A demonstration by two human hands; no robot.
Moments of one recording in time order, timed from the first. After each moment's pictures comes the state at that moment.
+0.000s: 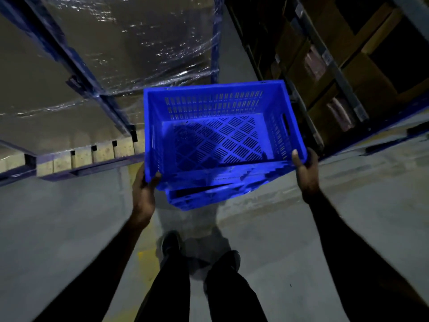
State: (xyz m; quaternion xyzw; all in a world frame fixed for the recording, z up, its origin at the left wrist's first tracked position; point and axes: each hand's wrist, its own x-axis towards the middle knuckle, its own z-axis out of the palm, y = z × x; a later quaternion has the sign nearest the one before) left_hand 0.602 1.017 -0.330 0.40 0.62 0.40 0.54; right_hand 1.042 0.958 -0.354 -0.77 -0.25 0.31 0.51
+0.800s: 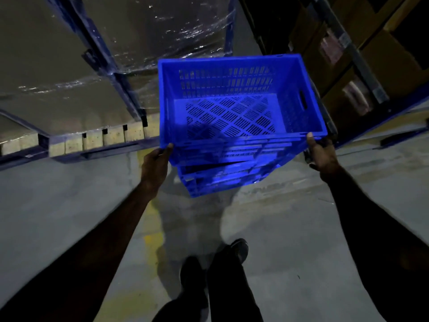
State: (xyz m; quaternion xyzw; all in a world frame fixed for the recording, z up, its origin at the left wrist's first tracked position) left_hand 0.584 0.994 -0.334 0.39 0.67 0.32 0.54; right_hand 1.042 0.942 -0.375 -0.76 -0.25 0.33 0.50
